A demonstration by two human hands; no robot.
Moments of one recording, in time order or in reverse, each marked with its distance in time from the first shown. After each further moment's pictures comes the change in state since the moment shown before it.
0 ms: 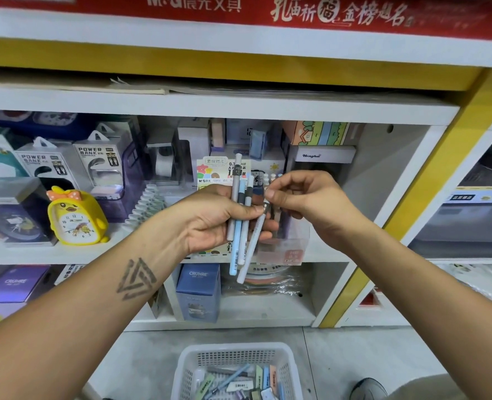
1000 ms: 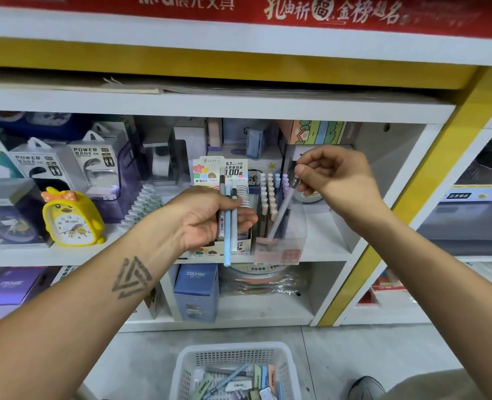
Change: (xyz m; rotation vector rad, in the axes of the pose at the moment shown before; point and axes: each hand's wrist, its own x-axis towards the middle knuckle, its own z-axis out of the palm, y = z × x) left_hand 0.005 0.004 -0.006 -0.024 0.254 -0.054; right_hand 0.002 -0.017 -0.030 -0.197 0.249 -0.169
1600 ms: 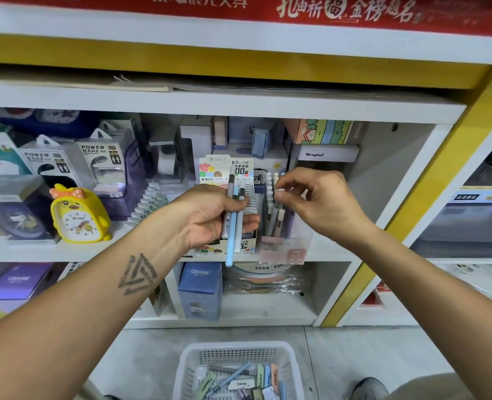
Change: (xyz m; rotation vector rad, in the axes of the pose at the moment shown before) left_hand 0.001 0.000 -0.002 0.018 0.010 0.036; right_hand -0.013 0.008 0.022 -0.505 -0.179 -0.282
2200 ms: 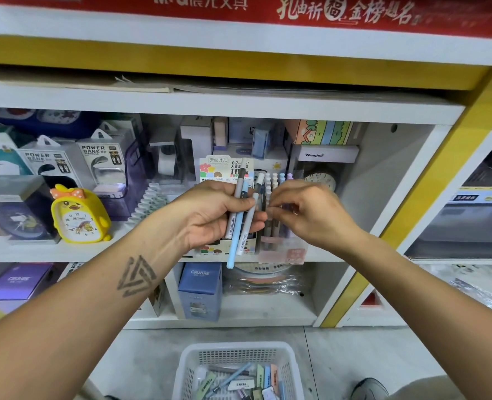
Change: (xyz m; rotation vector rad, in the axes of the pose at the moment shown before) left_hand -0.003 0.000 -0.001 0.004 -0.132 0.059; right_hand -0.005 0.002 0.014 -0.192 -0.136 -0.117
